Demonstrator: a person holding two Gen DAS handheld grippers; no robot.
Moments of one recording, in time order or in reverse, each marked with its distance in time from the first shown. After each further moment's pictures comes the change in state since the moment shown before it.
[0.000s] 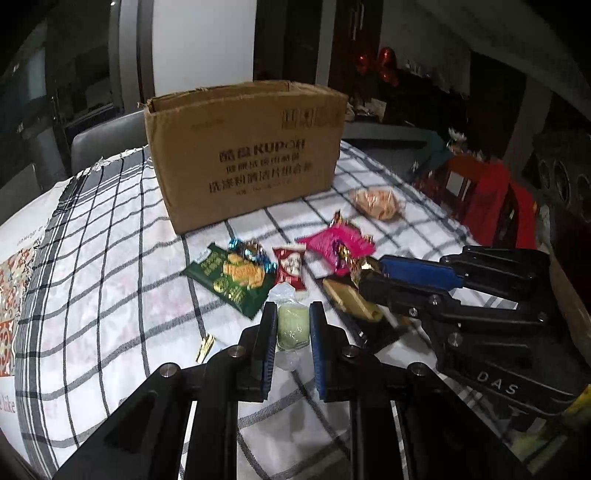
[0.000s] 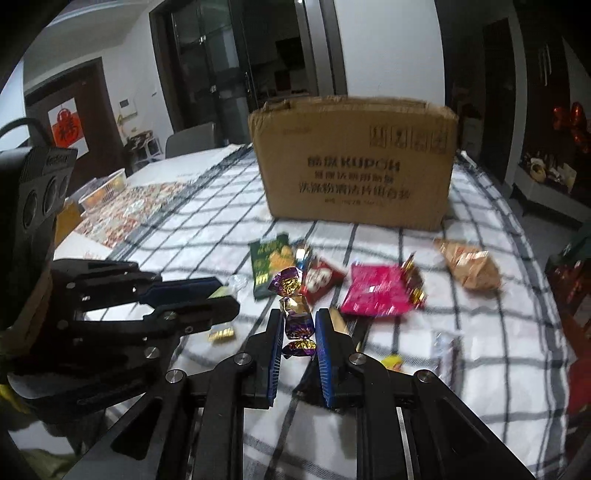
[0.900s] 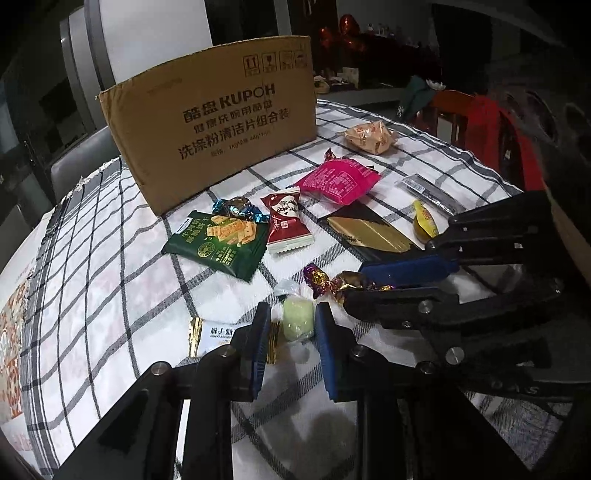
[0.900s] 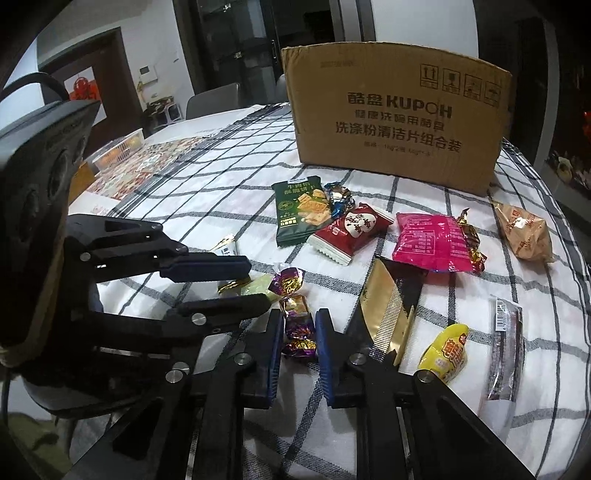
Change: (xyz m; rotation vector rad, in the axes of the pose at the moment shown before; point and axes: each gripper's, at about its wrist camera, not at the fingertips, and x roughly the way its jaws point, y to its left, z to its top) left arm 0.043 -0.006 -0.041 0.222 0.064 0.042; right arm 0.047 0.013 -0.041 -0.057 0.138 0.084
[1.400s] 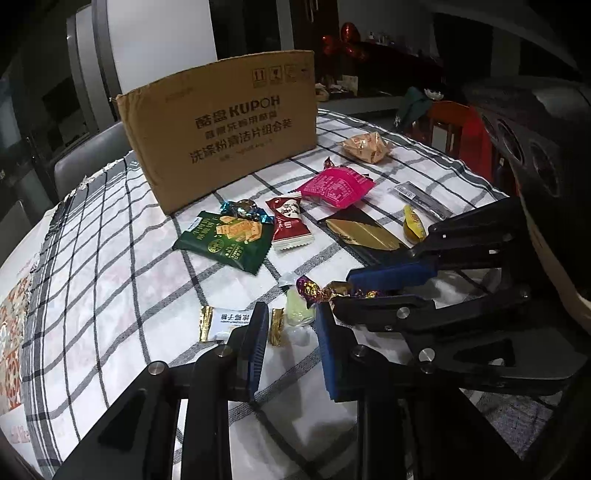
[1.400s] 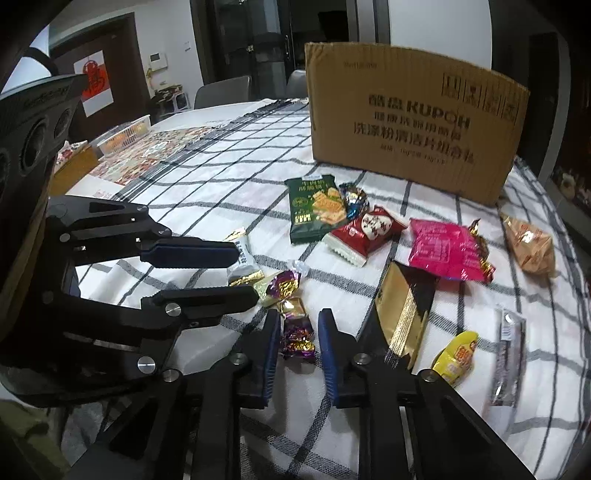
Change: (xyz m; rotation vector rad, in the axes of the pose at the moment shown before) left arm -0.020 0.005 -0.008 -0.015 -0.029 -0.018; right arm 0.006 0.013 0.000 -0.068 0.024 0.002
